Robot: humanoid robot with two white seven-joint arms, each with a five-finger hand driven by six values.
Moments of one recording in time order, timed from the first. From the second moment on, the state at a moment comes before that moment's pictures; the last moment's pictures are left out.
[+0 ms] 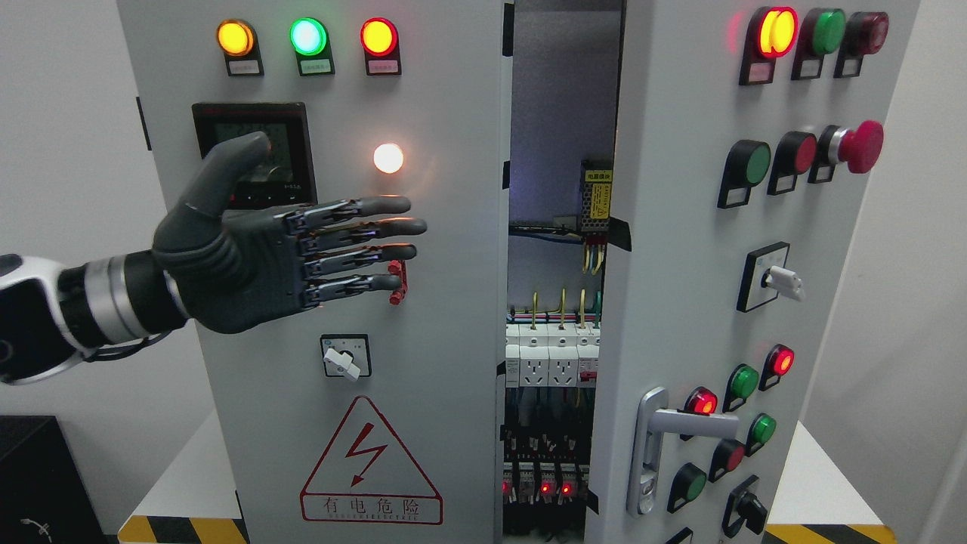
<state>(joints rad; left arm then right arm) -1.45 0.84 -1.02 -1.58 1.58 0.26 -0.54 0.10 0.12 -0.13 -0.14 0.06 0.03 -0.03</state>
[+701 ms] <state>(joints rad) -1.45 0.47 -0.97 -1.58 1.50 0.29 -0.33 0.10 0.12 -0.13 -0.14 0.06 0.03 -0.03</state>
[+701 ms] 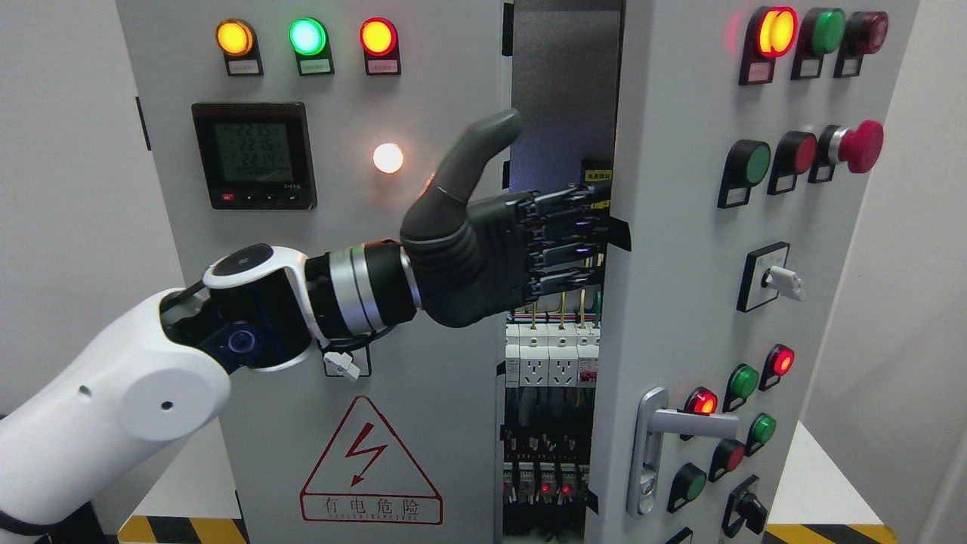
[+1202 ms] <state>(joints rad) -1.43 0.25 -0.97 -1.59 1.35 0.31 -0.22 0.10 0.12 -0.13 -0.14 0.06 0.03 -0.03</state>
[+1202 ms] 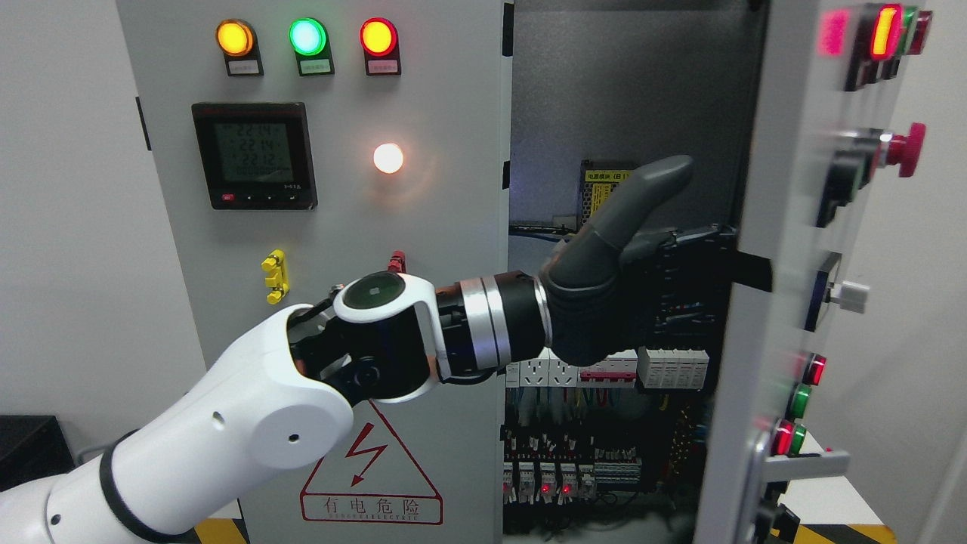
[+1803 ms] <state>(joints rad) -1.42 -0.01 -1.01 -1.51 1.24 0.26 -0.18 0.10 0.12 -0.13 -0.14 0.06 0.03 -0.03</state>
